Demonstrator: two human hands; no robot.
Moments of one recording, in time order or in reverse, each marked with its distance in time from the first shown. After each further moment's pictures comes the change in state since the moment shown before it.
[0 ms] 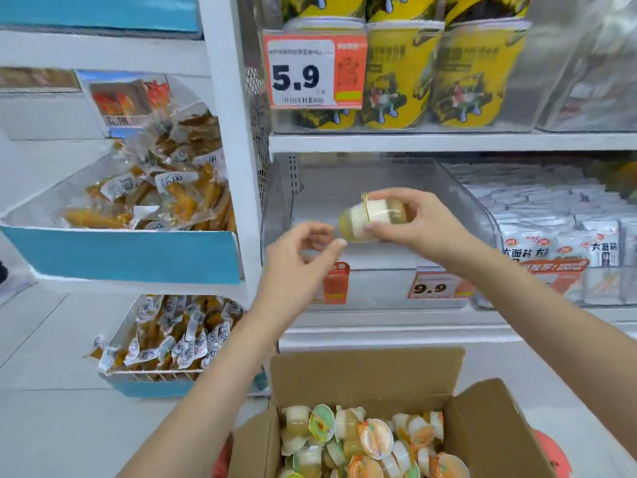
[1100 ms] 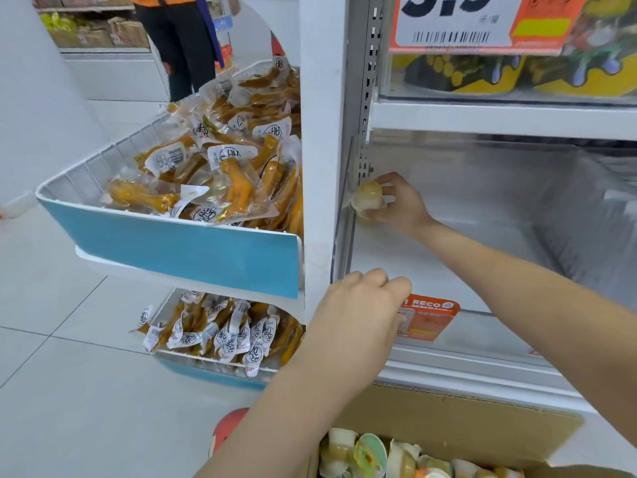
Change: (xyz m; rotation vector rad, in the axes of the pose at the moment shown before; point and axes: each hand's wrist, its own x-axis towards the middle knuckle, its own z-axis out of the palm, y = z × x) left_hand 0.009 -0.040 -0.013 0.752 -0.360 0.147; right_hand 0.204 0.132 0.127 -0.115 0.031 -0.016
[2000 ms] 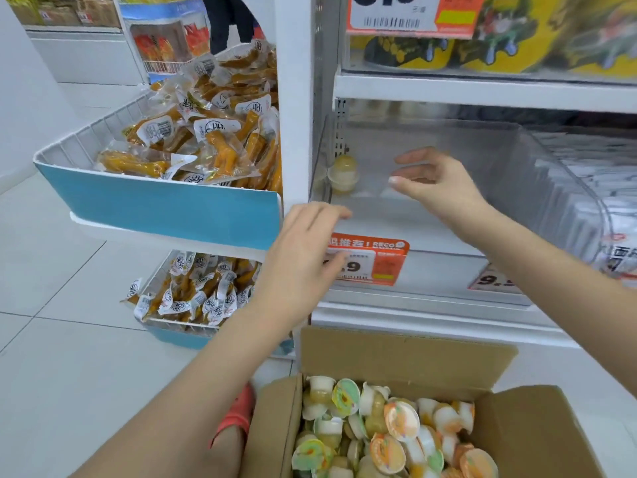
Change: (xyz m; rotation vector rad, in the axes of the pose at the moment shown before) left_hand -0.025 -0.012 -0.009 -0.118 0.322 -0.027; right_hand -0.125 -0.077 -0.094 0.109 0.018 0.062
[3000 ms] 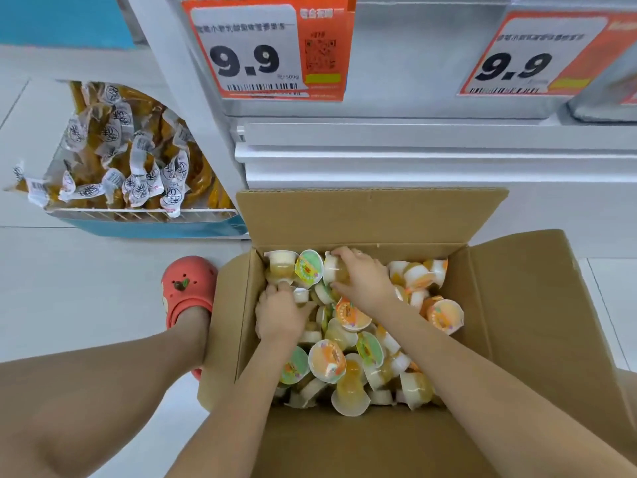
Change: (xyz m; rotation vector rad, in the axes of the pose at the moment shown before) left_hand -0.239 -0.050 0.246 0.190 -0.655 -0.839; right_hand -0.230 0.258 0.116 -0.681 -0.424 0.254
